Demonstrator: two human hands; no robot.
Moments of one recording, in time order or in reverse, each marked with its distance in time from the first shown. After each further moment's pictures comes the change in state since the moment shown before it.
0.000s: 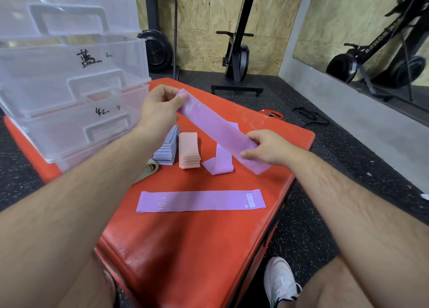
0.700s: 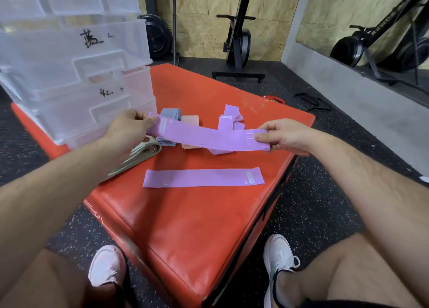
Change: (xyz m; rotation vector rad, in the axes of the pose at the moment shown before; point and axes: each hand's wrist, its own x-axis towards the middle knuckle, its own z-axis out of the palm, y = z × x) left_hand -0.045 -0.038 -0.075 0.261 -0.022 -0.252; right_hand -0.039 0.023 -0.014 0.618 -0.190 0.207
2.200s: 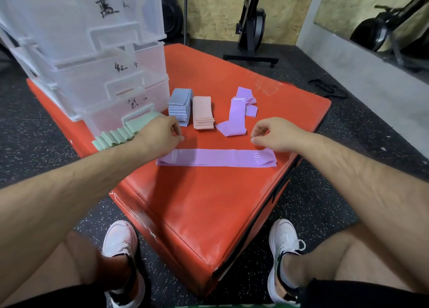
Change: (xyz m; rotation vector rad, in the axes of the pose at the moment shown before) left_hand -0.031 -0.038 0.020 0.723 -0.227 0.304; right_hand 0.010 0.018 0.056 -0.731 0.132 -0.131
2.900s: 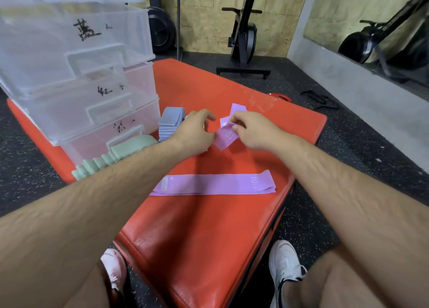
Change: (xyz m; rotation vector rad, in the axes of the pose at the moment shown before) left_hand 0.077 0.070 0.026 -0.316 0.003 0.060; right_hand 0.056 -0.039 -0.014 -0.033 0.173 -0.170
